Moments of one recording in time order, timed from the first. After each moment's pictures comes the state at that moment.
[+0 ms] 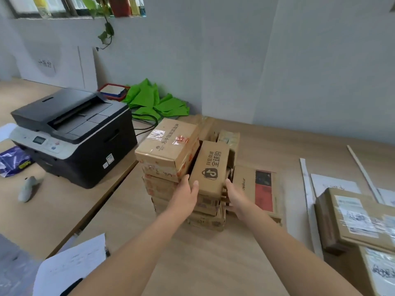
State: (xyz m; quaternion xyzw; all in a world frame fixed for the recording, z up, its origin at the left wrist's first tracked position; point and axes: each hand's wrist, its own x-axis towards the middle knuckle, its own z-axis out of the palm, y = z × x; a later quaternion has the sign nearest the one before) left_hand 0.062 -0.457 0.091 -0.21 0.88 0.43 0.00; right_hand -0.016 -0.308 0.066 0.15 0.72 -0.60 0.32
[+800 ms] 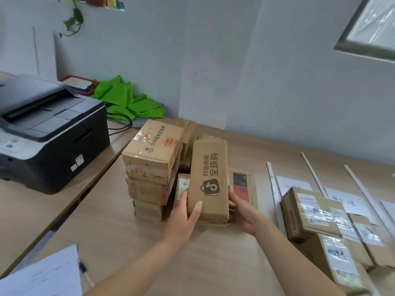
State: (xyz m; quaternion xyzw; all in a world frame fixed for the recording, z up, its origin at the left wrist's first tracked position) left_hand 0.123 -0.435 0.076 -0.09 0.82 0.56 -0.02; right_hand 0.032 -0.244 0.089 0.16 0.65 -0.67 0.32
